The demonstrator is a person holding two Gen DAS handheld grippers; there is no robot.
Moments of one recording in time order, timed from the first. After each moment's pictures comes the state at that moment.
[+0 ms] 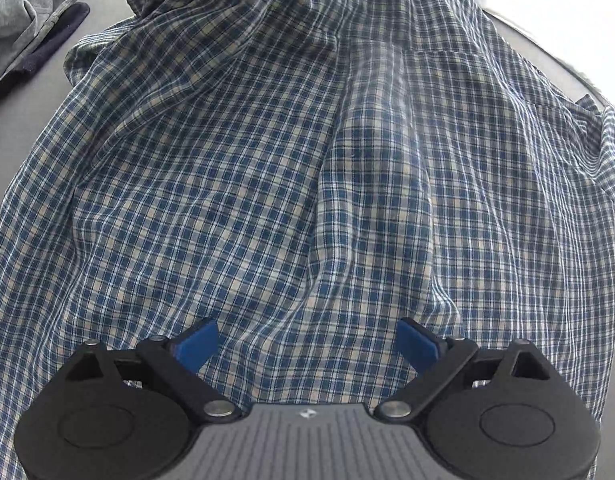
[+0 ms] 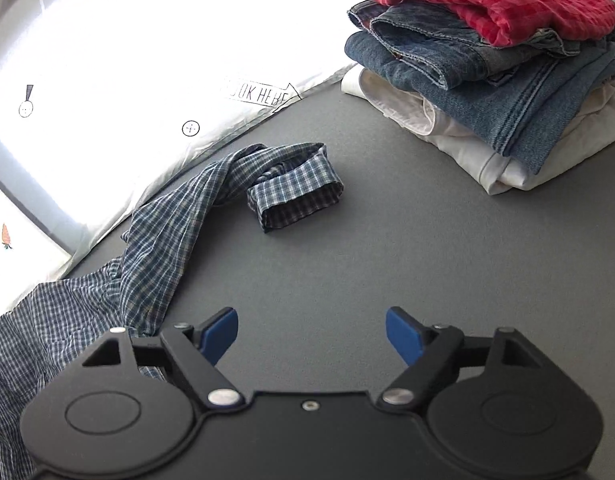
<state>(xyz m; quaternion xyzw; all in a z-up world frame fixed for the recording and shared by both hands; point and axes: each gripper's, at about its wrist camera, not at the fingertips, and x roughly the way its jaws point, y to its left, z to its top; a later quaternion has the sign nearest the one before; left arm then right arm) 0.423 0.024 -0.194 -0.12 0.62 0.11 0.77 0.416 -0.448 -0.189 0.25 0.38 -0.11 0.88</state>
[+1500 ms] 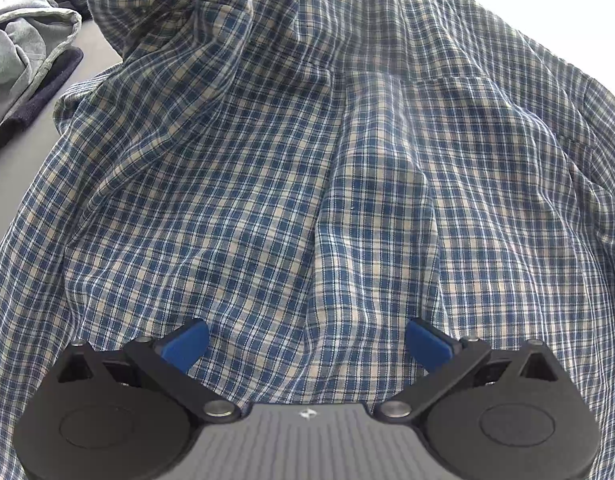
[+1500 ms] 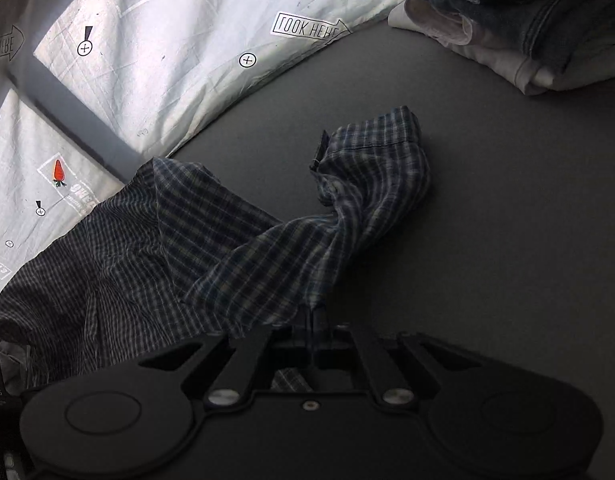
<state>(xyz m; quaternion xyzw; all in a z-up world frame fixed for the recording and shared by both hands) 0.371 0.003 -0.182 -0.07 0.57 0.11 0.81 0.332 -0.389 -0.205 0.27 0.43 -0.04 0.86</state>
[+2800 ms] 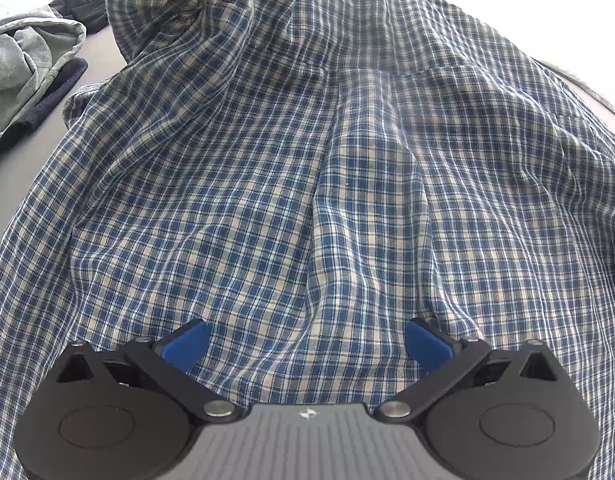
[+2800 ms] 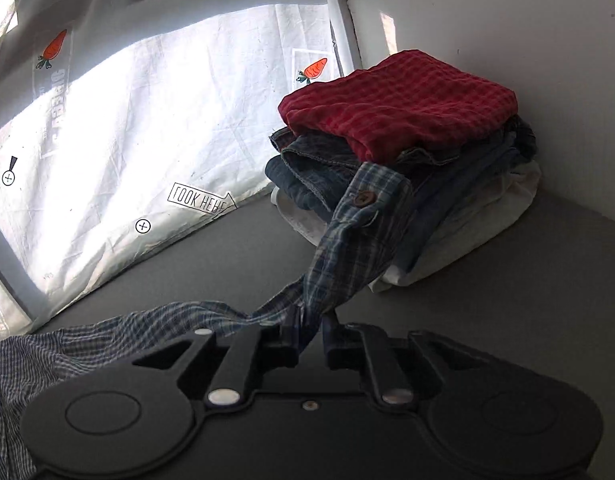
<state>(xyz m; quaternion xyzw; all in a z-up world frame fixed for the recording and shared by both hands) 0.346 0.011 -0.197 -0.05 0.55 0.10 0.82 0.319 -0.463 -0.179 0.20 0.30 -0.23 0.90</state>
